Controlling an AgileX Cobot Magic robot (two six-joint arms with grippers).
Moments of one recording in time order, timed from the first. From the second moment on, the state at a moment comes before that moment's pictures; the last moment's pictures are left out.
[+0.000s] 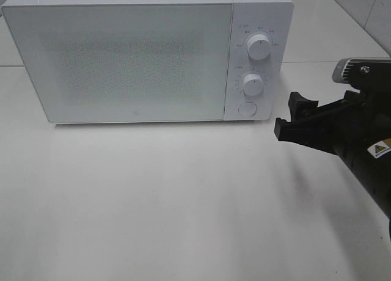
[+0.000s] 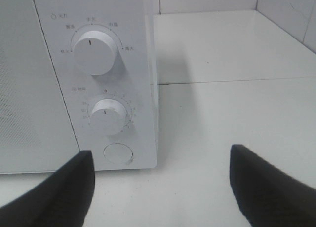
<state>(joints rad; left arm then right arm) 0.03 0.00 -0.51 -0.09 1.04 0.05 0.82 1.52 -0.29 0.90 -1.16 -0.36</state>
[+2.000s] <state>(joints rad) 0.03 0.00 -0.51 -0.09 1.04 0.05 0.70 2.02 -0.78 0.78 -1.14 -0.36</state>
